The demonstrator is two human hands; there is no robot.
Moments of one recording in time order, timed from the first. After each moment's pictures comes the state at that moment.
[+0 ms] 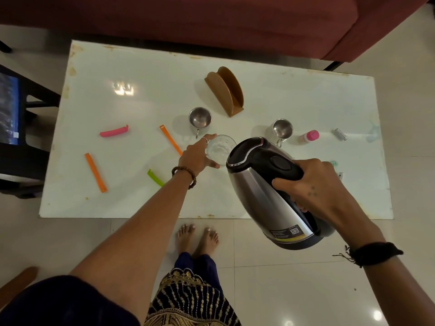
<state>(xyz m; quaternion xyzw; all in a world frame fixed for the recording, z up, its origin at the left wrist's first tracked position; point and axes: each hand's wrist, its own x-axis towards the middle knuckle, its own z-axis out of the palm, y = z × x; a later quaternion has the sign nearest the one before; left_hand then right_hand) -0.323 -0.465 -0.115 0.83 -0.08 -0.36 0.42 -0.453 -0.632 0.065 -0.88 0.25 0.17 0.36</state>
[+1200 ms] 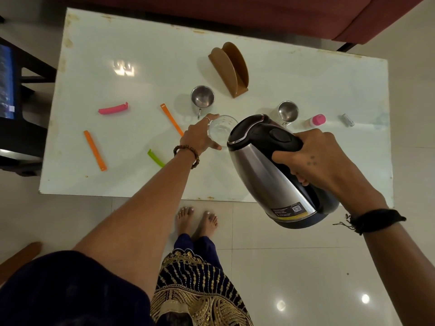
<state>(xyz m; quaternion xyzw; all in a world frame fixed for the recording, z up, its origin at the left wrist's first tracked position) -0.325 -0.468 -0.111 0.85 -0.08 -0.35 0.40 -0.437 -0.633 0.066 -0.89 0.23 0.19 0.35</state>
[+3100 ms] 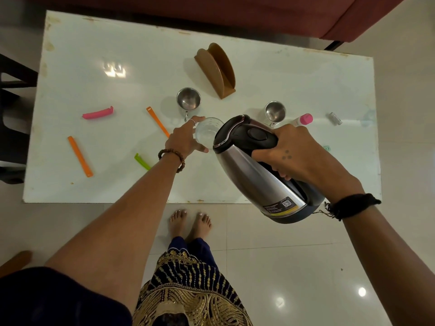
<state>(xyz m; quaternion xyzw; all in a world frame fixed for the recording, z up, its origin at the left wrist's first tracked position) -0.325 -0.469 -0.105 0.85 -0.05 -0.35 0.39 -0.422 -0.639 0.061 -0.89 0.20 0.24 0.34</state>
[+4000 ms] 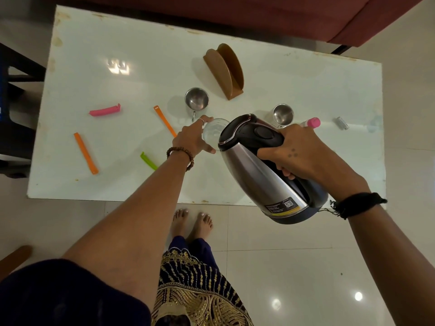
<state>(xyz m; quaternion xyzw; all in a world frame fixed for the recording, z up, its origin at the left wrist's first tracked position) -0.322 -0.468 -0.103 0.85 -0.05 -0.37 0.37 -0.413 -0.636 0.052 -0.88 0.19 0.24 0.36</state>
